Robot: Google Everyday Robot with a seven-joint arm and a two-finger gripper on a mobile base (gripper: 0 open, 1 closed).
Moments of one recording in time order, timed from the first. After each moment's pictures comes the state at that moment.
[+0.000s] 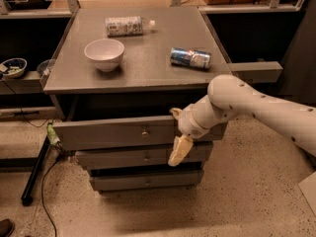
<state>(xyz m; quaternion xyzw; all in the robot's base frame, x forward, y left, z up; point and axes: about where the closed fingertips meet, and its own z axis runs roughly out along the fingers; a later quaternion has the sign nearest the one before) 0.564 -0.043 0.670 -0.66 0.68 0.17 0.26</state>
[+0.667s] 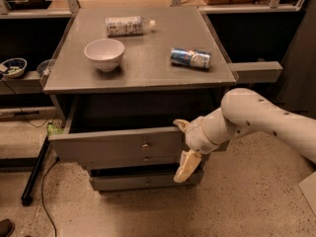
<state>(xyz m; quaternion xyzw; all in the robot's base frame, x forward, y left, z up) 0.510 -0.056 0.676 -0.66 0.67 0.18 0.27</state>
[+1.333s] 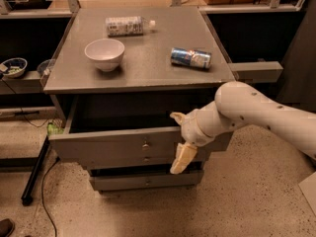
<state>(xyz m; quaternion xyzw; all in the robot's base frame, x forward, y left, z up) 0.530 -0.048 0.689 -0.67 0.67 0.15 0.29</state>
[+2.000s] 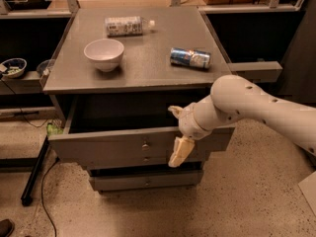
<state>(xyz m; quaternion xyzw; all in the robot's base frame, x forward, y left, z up) 0.547 -0.042 0.701 -0.68 0.66 0.13 0.29</state>
